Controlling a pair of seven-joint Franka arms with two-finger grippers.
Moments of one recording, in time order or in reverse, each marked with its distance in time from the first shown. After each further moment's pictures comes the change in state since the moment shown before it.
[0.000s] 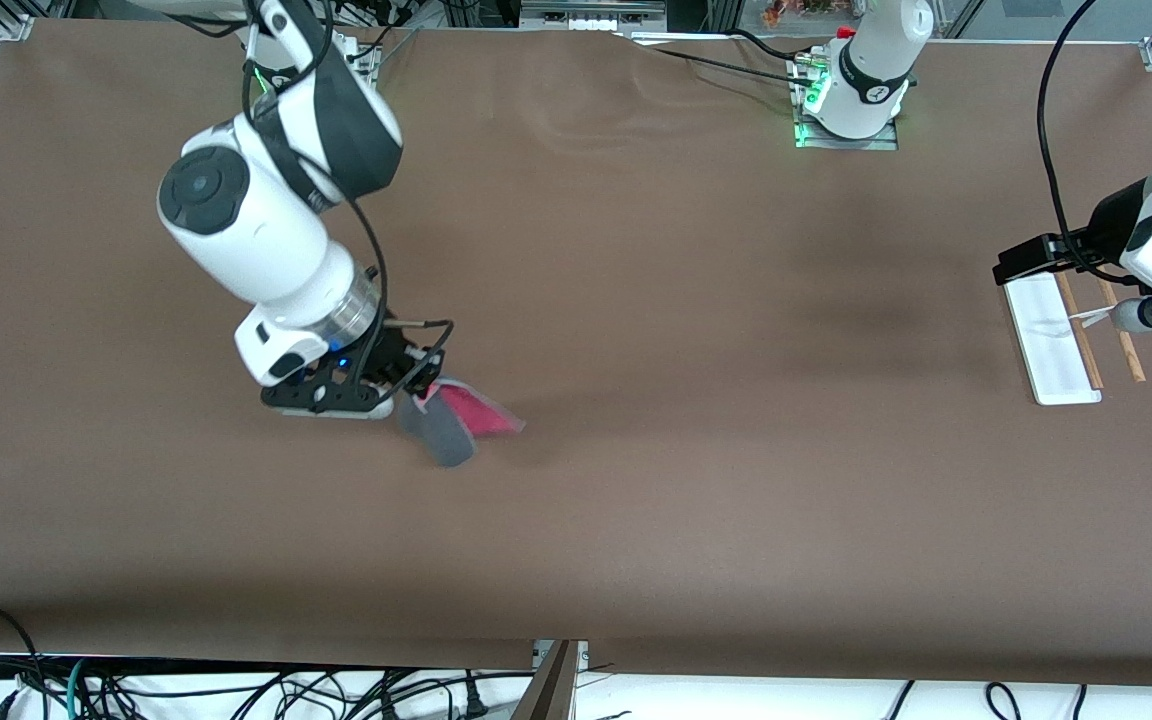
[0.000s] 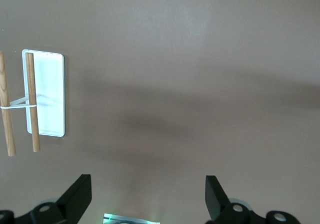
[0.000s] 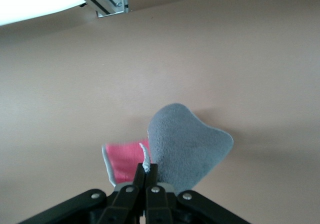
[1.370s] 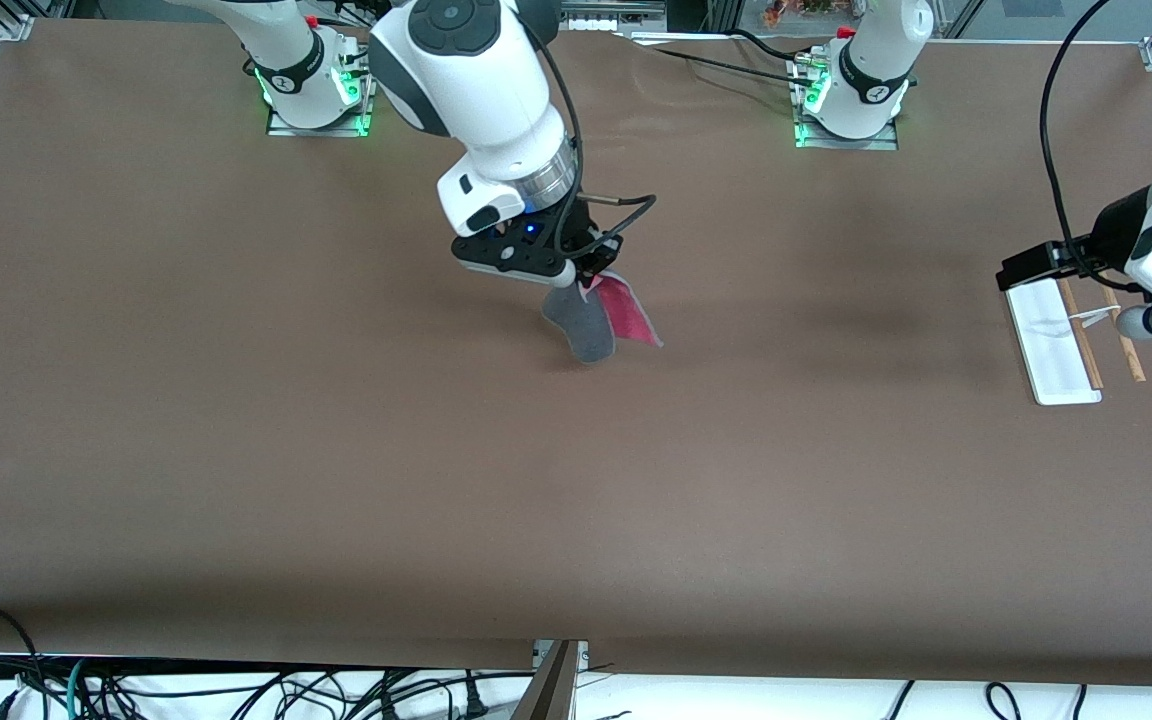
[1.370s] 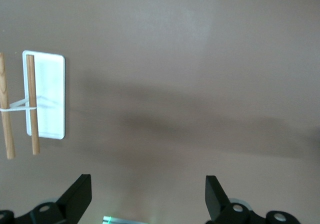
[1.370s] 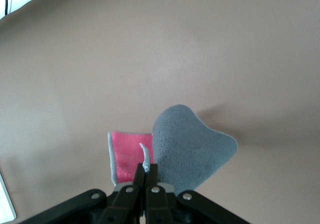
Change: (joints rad) left arm 0.007 0.022 -0.001 0.000 0.000 0.031 0.000; right arm 0.244 0.000 0.070 0.045 -0.065 -0.002 0.509
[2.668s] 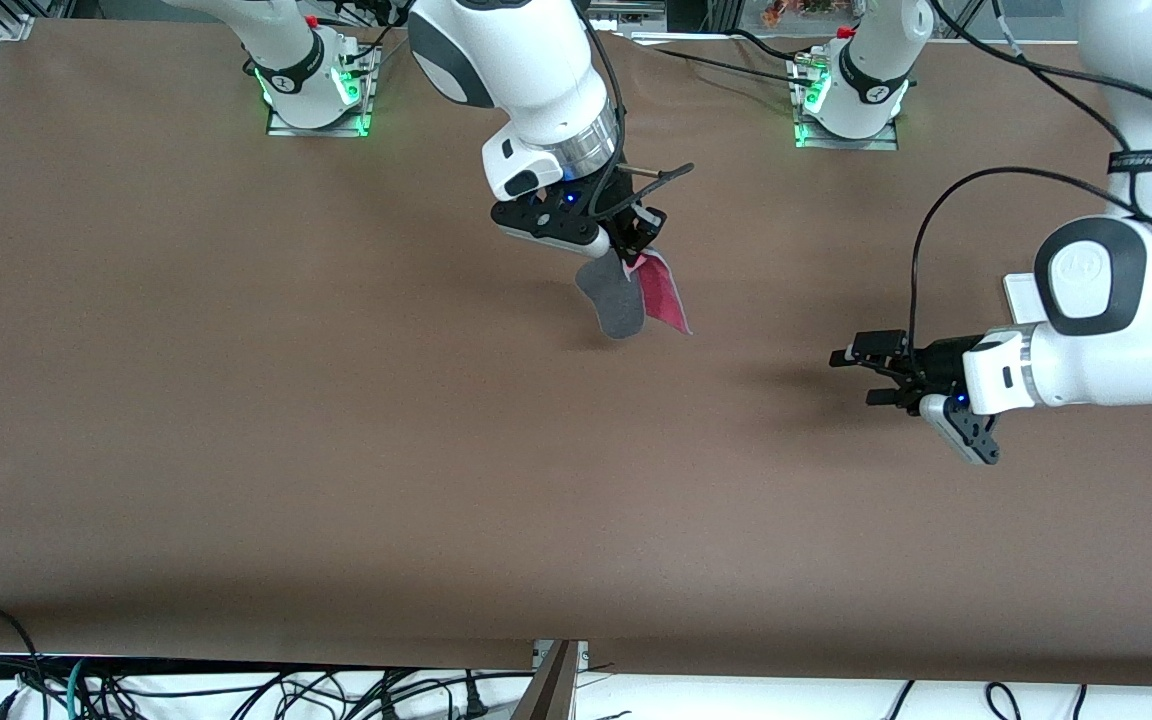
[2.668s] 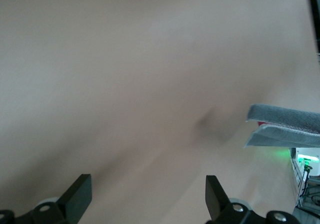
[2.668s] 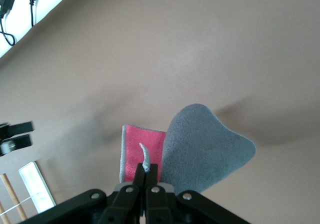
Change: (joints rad) left arm -0.003 0.316 -0.031 -0.103 -0.639 0.351 0.952; right arm 0.066 0.018 0.000 0.030 0.000 0.080 0.184
